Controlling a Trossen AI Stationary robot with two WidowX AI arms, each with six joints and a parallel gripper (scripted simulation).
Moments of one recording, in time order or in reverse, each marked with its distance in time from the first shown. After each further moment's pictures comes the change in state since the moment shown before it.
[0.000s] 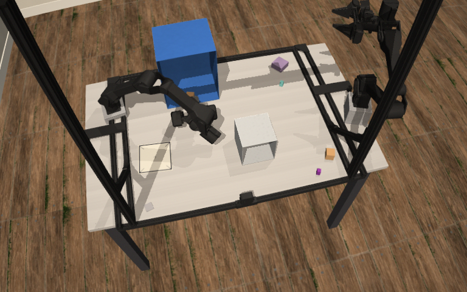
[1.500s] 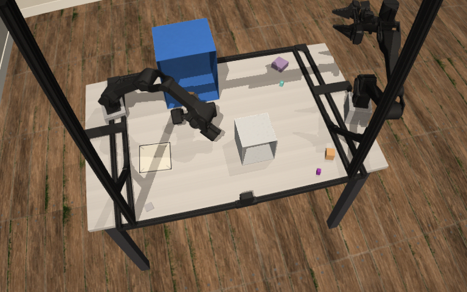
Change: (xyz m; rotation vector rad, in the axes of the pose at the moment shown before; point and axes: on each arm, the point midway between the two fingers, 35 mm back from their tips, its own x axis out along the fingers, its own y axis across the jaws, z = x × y) left arm 0.016 0.000 0.007 -0.008 -0.019 0.011; right arm -0.002 0.000 -0.003 -0.004 -0.001 0.003
